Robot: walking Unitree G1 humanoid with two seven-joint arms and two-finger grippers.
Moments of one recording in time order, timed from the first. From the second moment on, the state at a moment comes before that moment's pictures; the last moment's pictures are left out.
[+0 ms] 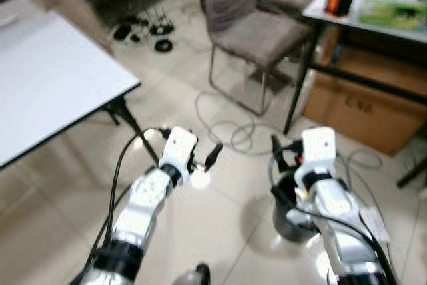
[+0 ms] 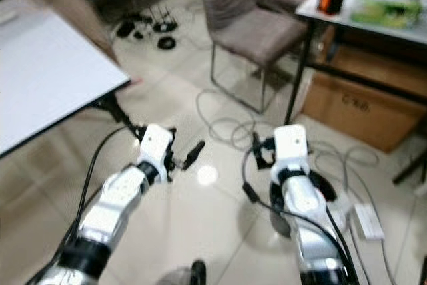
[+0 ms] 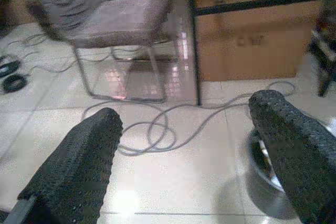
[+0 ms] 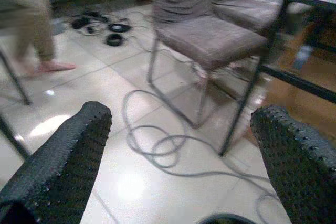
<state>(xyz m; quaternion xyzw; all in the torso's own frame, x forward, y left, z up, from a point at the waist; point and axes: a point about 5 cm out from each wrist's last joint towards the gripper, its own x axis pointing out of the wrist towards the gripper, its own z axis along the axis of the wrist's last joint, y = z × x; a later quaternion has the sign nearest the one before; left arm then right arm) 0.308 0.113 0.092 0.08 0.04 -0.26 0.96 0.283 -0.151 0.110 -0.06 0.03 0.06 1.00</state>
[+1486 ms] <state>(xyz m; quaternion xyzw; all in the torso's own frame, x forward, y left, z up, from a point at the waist) 0.325 0.136 0.097 0.06 0.06 -0.15 0.98 0.284 -0.152 0.112 -0.05 0.03 0.06 1.00</state>
